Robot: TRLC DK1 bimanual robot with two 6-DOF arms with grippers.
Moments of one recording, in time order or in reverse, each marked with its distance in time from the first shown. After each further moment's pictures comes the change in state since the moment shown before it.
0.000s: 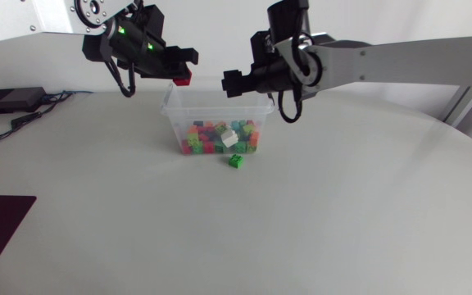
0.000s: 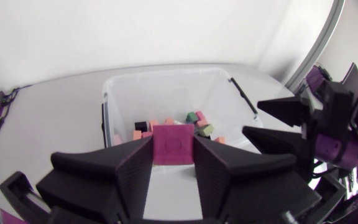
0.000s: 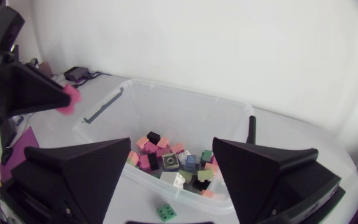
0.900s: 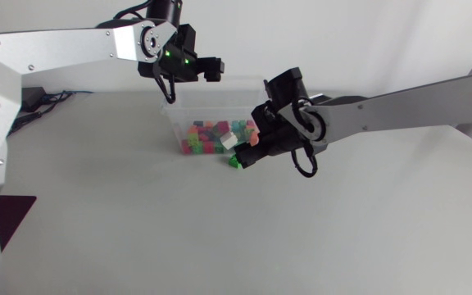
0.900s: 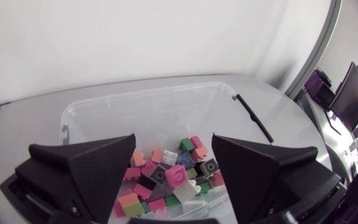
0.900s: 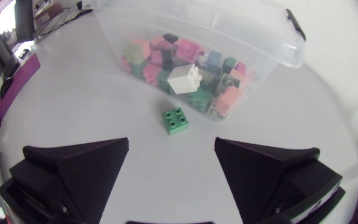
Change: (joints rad) left arm -0.030 0.279 0.168 0.204 0.019 0.002; right arm 0.015 -0.023 -0.325 -0.063 -0.072 -0.151
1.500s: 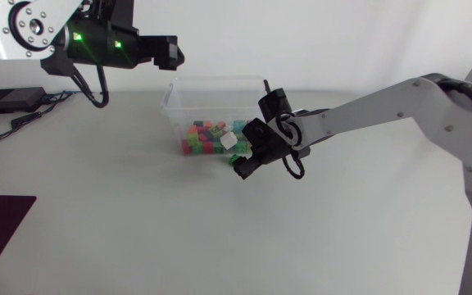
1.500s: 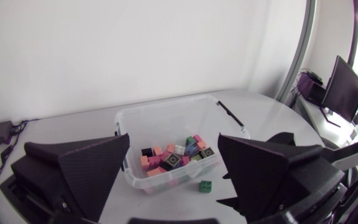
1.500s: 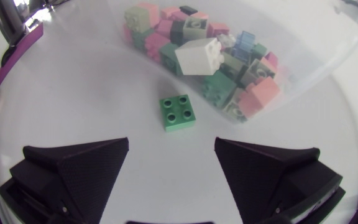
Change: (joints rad) left arm 0.056 -0.566 -0.507 0.087 0.001 0.097; right arm -0.040 0.234 0.129 0.006 -0.103 -0.180
